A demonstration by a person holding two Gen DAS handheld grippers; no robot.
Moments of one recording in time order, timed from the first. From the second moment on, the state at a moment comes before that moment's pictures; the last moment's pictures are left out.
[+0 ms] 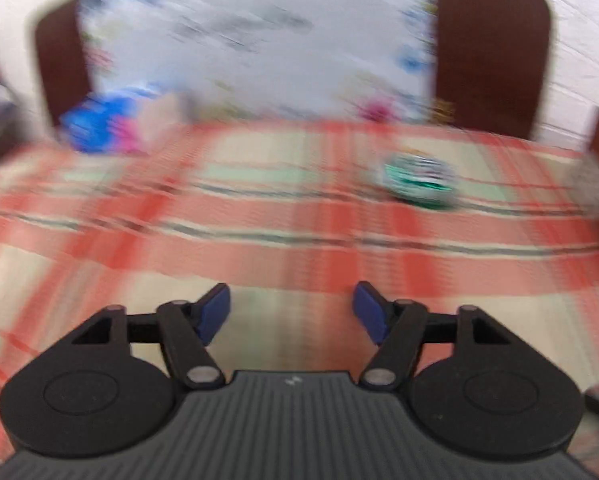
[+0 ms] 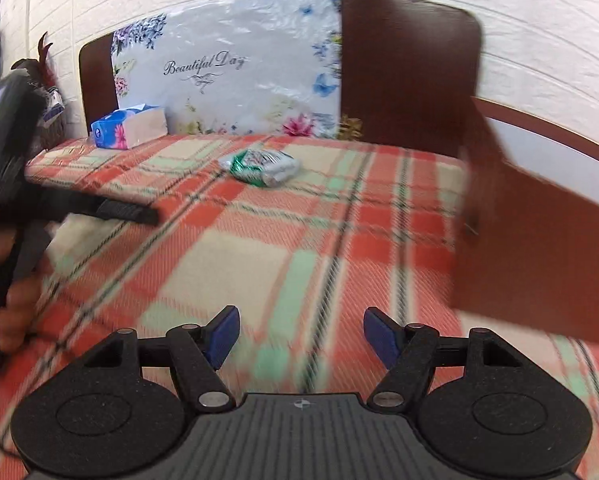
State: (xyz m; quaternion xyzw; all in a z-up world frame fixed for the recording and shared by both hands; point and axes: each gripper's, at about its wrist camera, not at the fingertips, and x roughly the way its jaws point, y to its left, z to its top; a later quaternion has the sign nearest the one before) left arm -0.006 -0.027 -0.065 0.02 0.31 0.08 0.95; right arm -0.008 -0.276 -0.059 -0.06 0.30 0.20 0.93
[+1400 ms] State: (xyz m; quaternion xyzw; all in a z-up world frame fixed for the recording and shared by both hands) left arm -0.040 -0.145 -0.024 -0.03 0.36 -0.19 0.91; right arm -0.113 -0.447 -0.066 0.01 0.29 -0.03 0.96
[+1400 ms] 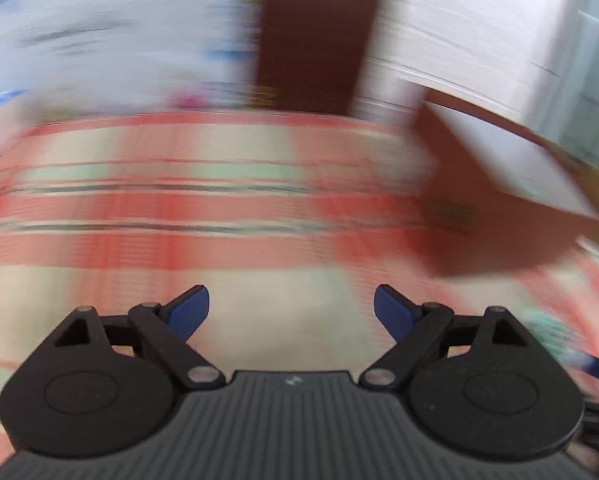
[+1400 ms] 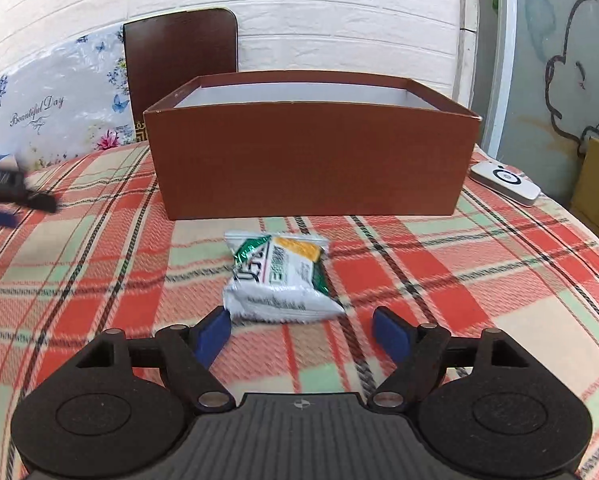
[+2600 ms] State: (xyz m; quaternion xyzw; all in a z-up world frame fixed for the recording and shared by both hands) left arm 0.035 -0.327 0.058 0.00 0.35 -0.34 0.87; right arm 0.006 -0.449 0.000 -0.03 0.13 0.03 0.99
